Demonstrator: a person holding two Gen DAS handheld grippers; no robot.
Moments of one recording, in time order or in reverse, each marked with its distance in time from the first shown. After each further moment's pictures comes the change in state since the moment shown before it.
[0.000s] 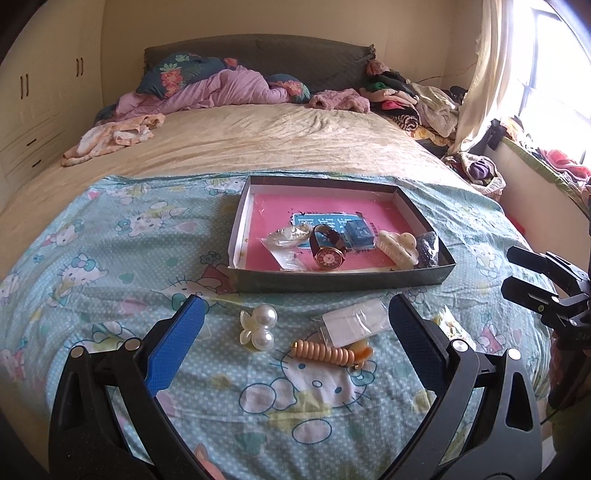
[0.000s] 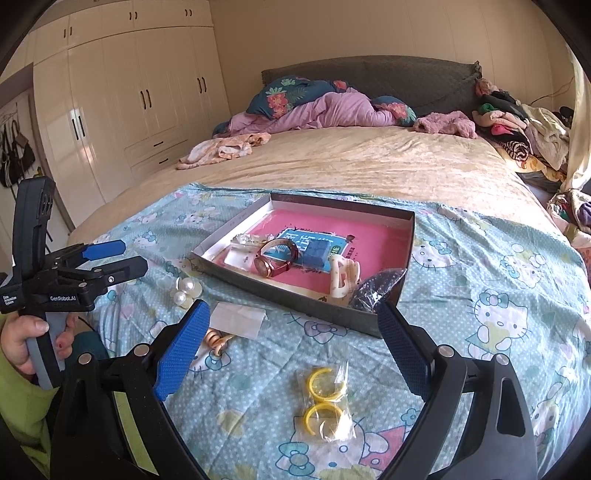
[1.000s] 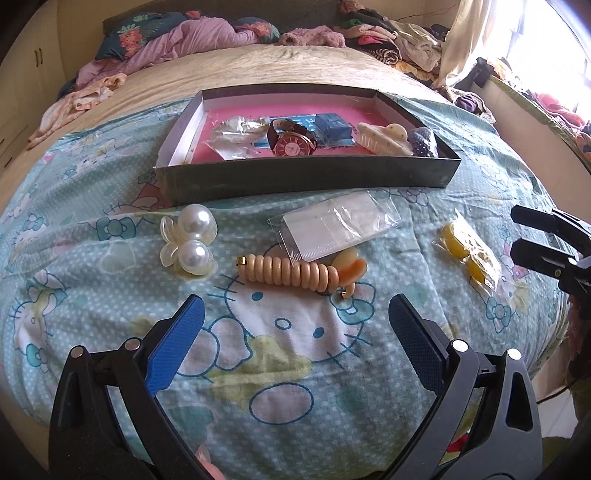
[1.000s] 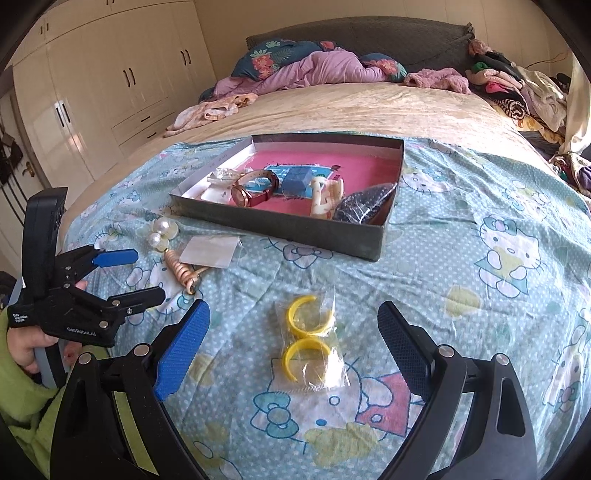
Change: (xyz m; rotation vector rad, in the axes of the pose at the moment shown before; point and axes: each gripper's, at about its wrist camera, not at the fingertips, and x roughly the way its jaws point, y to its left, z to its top) left arm 0.066 -0.025 -0.061 0.087 0.225 -0.051; right arm 0.027 -0.023 -0.058 0.063 0.161 -0.010
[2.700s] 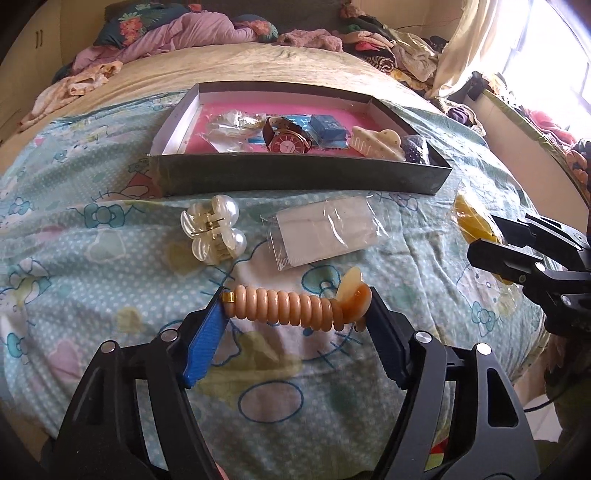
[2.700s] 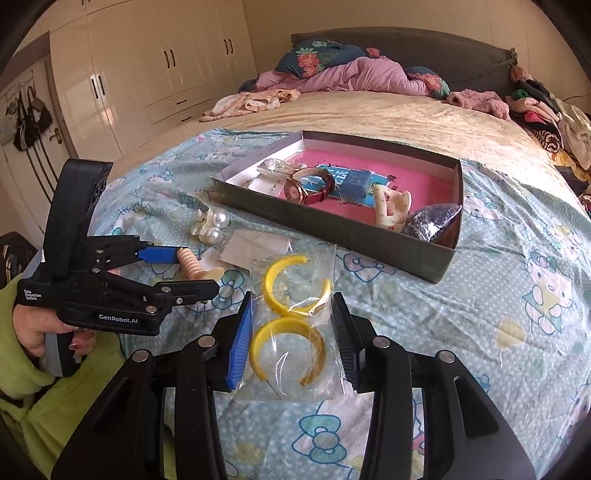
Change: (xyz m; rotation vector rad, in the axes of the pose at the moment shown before) left arm -0.007 0.006 -0.003 -0.049 -0.015 -0.076; right arm 0.013 0.047 0.010 -0.157 -0.038 0.085
